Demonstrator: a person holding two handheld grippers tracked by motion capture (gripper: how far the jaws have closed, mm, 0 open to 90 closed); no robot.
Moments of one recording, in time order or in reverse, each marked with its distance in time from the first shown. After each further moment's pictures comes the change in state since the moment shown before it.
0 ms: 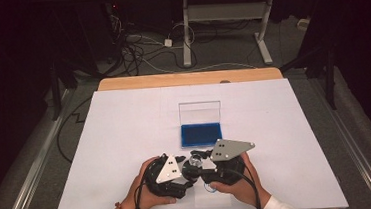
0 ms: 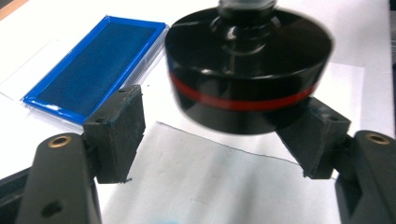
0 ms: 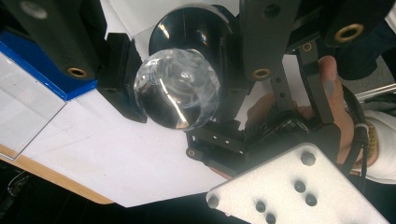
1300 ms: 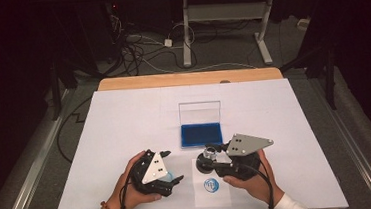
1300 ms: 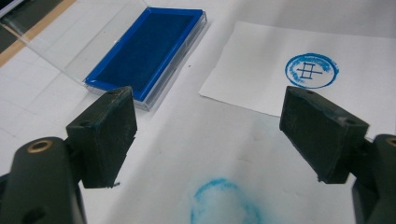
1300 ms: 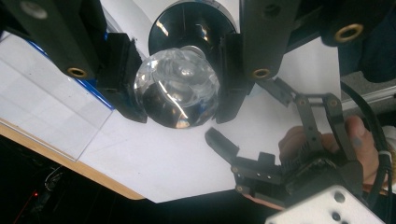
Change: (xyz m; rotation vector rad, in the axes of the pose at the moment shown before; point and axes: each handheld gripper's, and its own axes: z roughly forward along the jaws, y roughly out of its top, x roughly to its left) left arm 0.015 -0.014 -0.028 0.027 0.115 0.053; right arm -0.016 -0.003 -0.030 -0.013 -0.085 -0.004
